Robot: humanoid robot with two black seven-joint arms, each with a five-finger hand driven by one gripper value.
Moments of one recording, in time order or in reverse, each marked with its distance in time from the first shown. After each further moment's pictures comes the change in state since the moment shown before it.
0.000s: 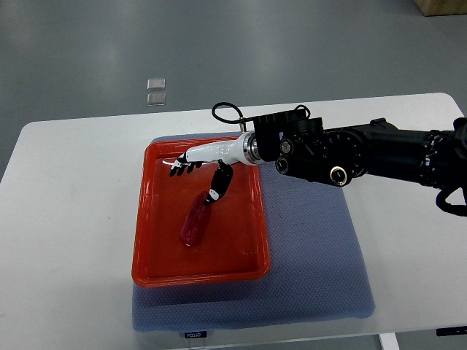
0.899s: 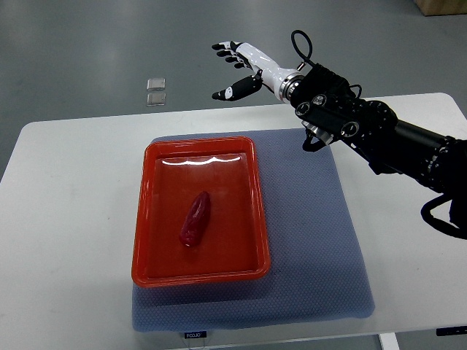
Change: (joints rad) left arm 0.000 0.000 0.000 0.000 0.000 0.000 0.000; right arm -0.127 0.000 0.385 -0.267 0.369 -0.299 0.010
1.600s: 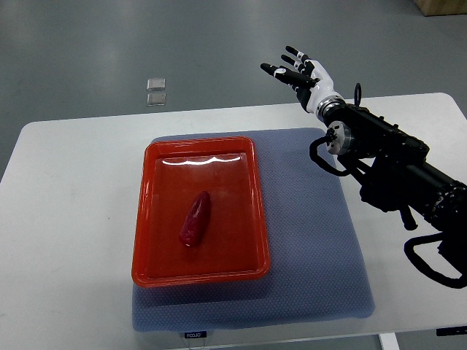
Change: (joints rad) left arm 0.000 0.000 0.000 0.000 0.000 0.000 0.000; right arm -0.250 0.000 0.582 -0.017 0.337 -0.017 -0.011
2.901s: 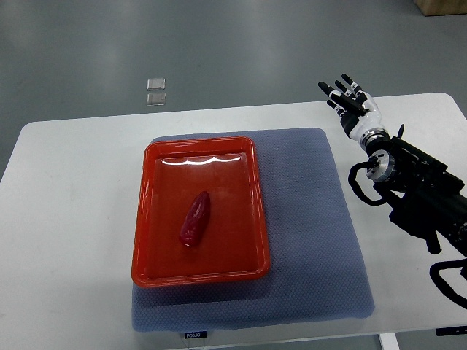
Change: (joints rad) left arm 0.000 0.000 0.000 0.000 0.000 0.000 0.000; right arm -0.133 -0.081 0.009 -0.093 0.147 0.134 0.140
